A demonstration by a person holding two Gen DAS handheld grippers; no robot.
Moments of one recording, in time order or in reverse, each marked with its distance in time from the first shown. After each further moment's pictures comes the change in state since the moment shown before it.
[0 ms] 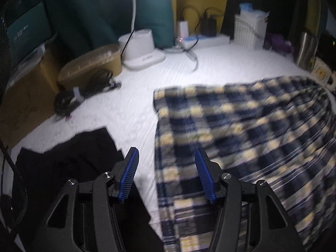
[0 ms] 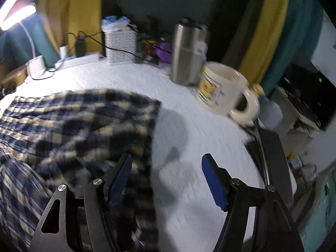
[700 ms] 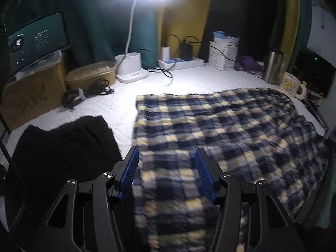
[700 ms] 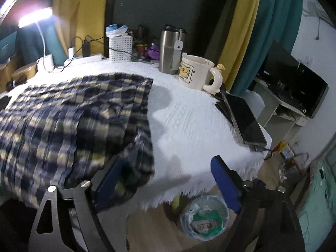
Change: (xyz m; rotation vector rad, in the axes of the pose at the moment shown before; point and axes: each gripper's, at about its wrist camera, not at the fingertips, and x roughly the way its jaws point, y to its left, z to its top) left arm -0.089 -0.021 -0.055 -0.041 -0.178 -0.148; right arm -0.096 0.003 -0.101 0.024 -0.069 -0.052
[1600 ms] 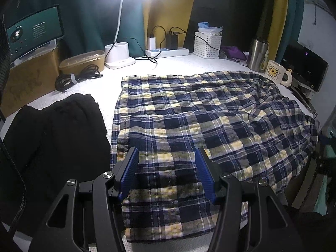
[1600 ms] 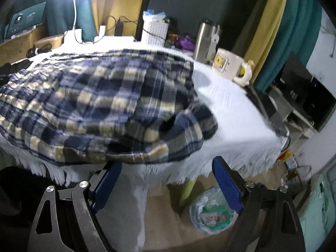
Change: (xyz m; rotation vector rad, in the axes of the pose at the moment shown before) left arm -0.020 -0.019 -0.042 0.011 0.044 -0.057; right arm -0.014 0.069 -0.051 -0.137 0.006 0.054
